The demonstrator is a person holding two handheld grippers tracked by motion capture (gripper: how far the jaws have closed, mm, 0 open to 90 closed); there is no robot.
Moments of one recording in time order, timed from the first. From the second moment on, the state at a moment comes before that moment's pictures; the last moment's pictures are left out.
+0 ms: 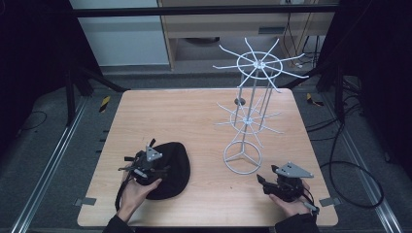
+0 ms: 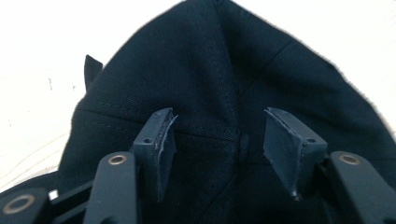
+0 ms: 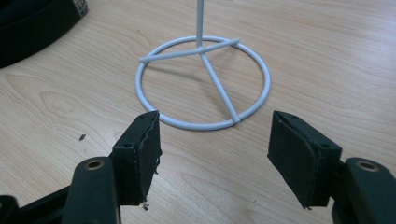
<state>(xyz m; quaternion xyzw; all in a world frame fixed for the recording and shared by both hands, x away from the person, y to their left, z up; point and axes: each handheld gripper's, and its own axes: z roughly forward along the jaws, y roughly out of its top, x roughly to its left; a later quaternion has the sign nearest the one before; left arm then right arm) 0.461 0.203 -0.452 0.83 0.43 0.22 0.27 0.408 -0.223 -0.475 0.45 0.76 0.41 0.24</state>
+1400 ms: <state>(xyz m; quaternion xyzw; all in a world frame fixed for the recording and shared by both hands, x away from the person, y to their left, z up) 0.434 0.232 -0.399 0.76 0.41 0.22 0.45 0.410 -0.231 -0.475 0.46 0.74 0.42 0.25</state>
